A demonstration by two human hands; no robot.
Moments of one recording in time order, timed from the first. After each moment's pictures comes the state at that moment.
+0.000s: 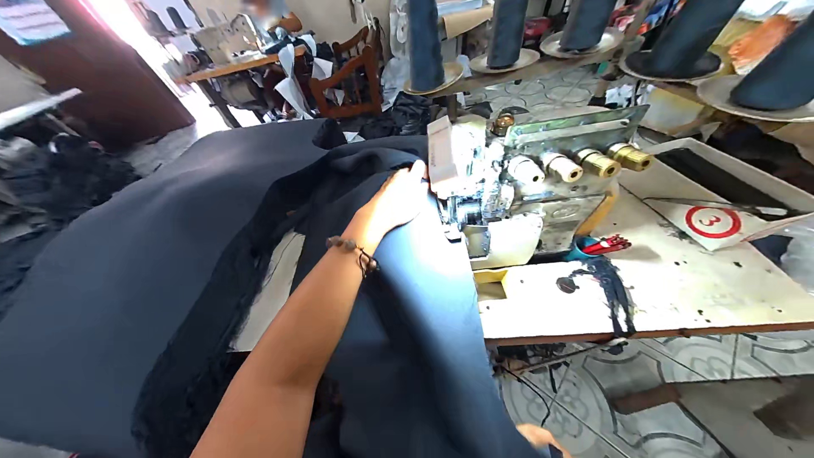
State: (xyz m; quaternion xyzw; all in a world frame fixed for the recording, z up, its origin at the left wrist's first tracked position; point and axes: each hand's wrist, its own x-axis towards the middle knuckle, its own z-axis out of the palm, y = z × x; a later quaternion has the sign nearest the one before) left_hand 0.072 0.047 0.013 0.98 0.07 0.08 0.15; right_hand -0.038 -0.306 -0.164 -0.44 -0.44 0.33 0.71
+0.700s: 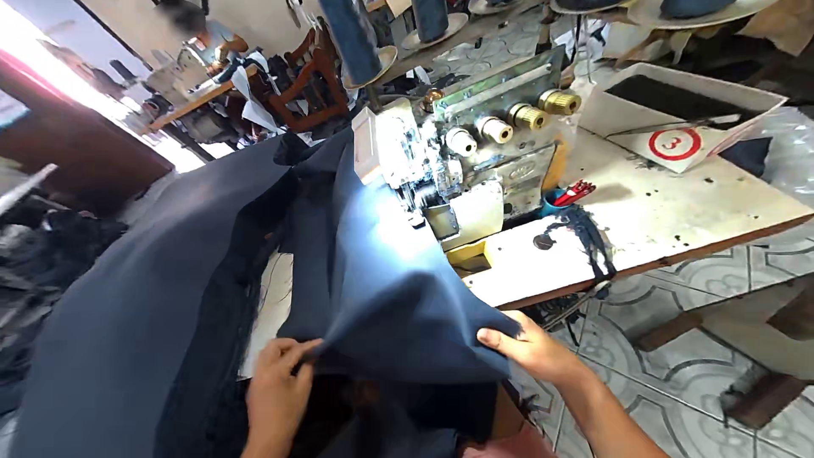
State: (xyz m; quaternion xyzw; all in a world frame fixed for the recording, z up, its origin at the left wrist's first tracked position) left_hand -0.207 0.040 -0.086 0.94 0.19 0.26 0.08; right_hand 0.016 -0.256 -0.141 -0.54 -0.36 0.27 0.71
